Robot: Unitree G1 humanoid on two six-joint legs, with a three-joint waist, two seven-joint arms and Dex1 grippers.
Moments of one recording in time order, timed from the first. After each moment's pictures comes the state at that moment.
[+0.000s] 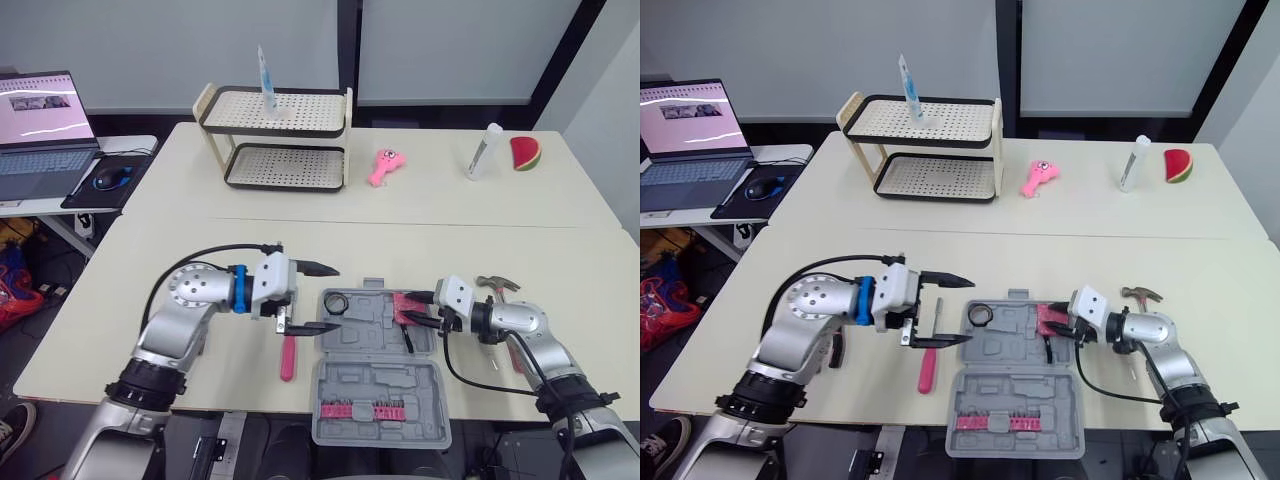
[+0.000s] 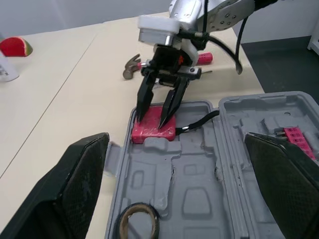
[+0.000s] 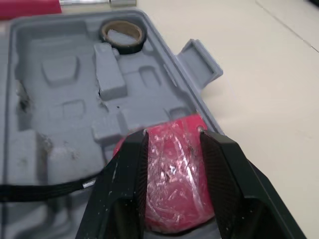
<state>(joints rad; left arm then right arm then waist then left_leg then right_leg) -0.40 0.64 -0.12 0.00 -0.34 0.07 -1.28 -0.32 -0.59 0.16 0.25 0.14 -0.08 1.04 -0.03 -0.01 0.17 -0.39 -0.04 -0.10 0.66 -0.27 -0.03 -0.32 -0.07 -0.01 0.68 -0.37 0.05</state>
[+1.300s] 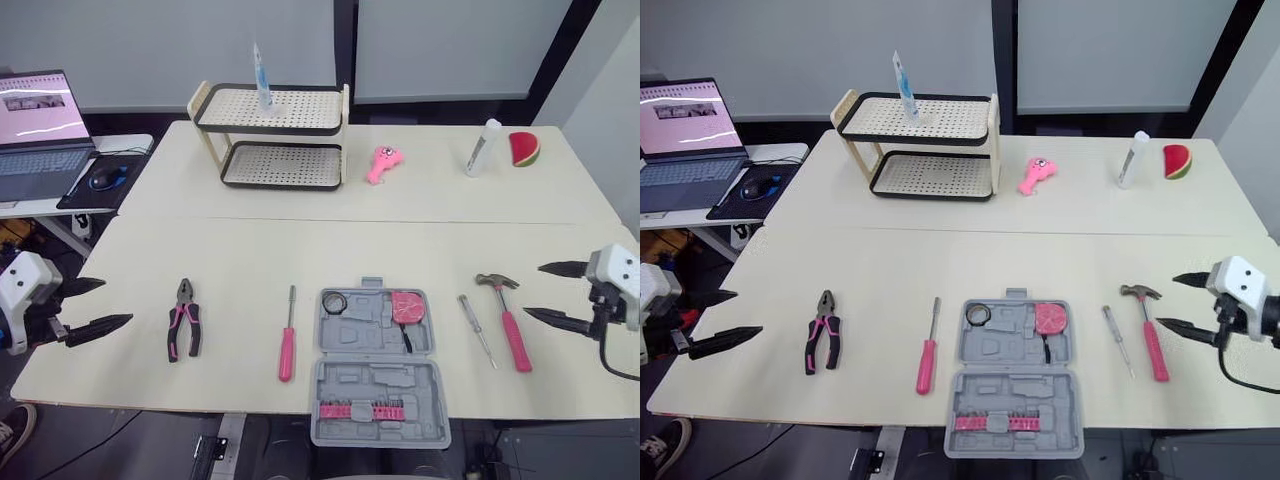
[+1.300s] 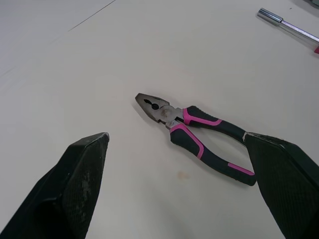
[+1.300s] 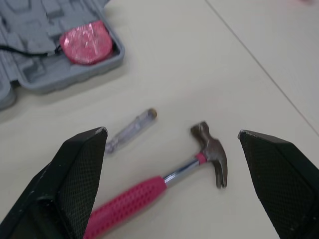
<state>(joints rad) 0.03 1.09 0.47 0.46 -0.38 0.09 -1.29 -0.18 -0.99 -0.21 0.10 0.32 0.13 1.23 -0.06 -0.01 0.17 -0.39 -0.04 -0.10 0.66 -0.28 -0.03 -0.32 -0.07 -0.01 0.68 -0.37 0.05</state>
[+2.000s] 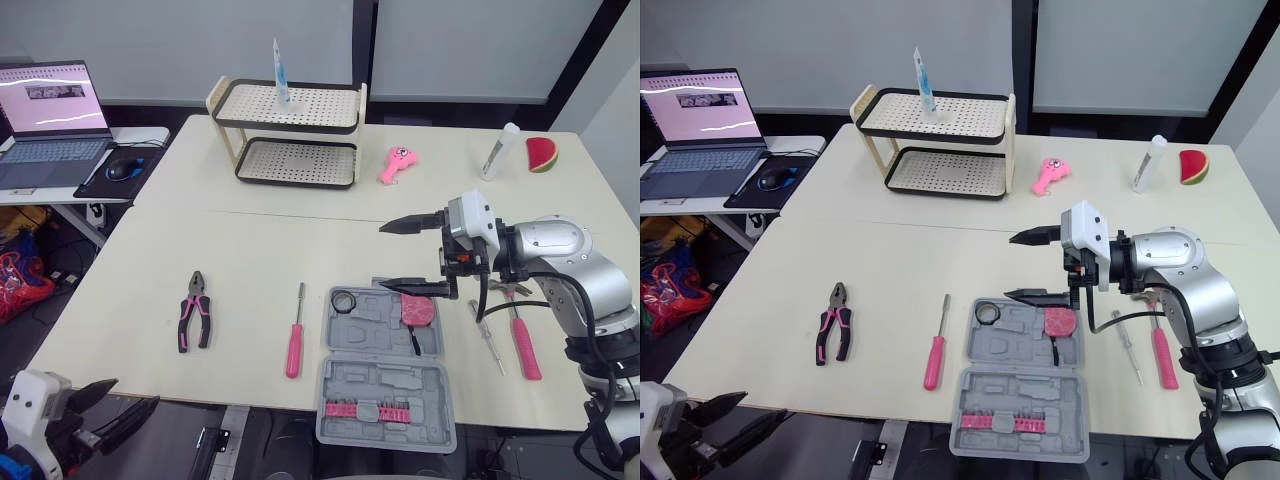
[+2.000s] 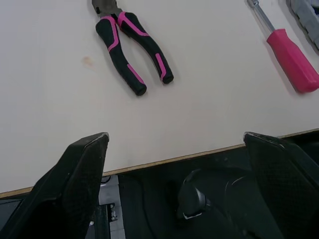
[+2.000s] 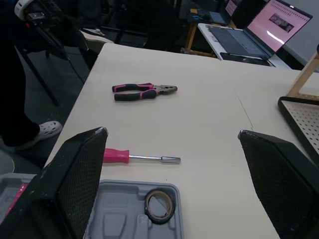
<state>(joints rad) 0.63 0.59 0.75 -0.40 -0.58 0.52 -0.85 -0.58 -0.69 0.12 -0.21 0.45 0.40 1.19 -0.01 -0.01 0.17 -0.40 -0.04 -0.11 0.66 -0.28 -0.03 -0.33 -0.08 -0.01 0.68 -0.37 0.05</state>
